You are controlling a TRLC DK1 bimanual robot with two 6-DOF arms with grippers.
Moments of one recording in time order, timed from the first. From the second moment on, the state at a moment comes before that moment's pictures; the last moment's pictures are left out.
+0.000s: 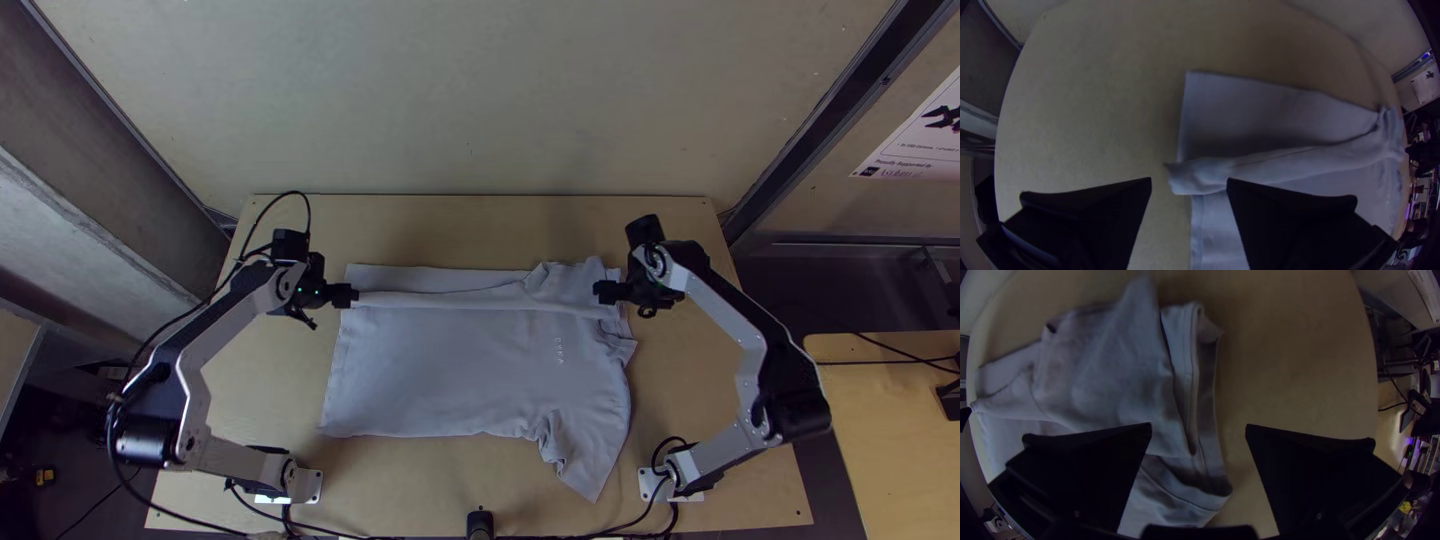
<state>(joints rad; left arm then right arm) -0.04 1.50 1.07 -0.58 0.04 -0.05 0.21 1.66 1.24 -0.88 0.08 0.26</state>
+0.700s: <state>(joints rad) -0.04 1.06 1.02 -0.97 0.09 0.21 0.28 1.23 1.26 -1.26 0.08 0.55</state>
